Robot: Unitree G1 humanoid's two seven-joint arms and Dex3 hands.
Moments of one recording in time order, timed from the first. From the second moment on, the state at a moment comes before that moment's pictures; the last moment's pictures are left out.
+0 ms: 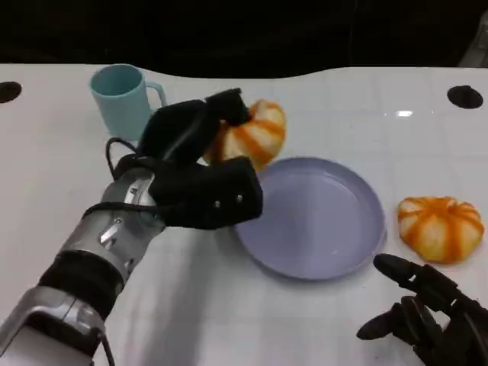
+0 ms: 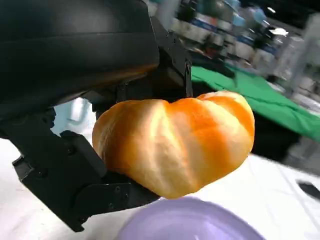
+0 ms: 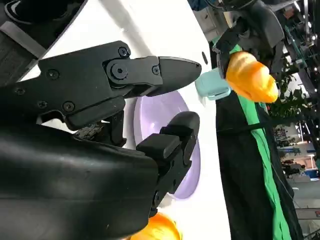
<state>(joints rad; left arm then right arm) -0.78 0.14 -0.40 0.84 0.54 -0.34 0.16 0.25 0.03 -0.07 0.07 0.36 -0.13 0.43</state>
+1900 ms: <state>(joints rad) -0.92 0.11 -0.53 0.93 0.59 -0.36 -0.13 0.26 0.03 -0.07 0.06 0.35 -0.13 0.43</state>
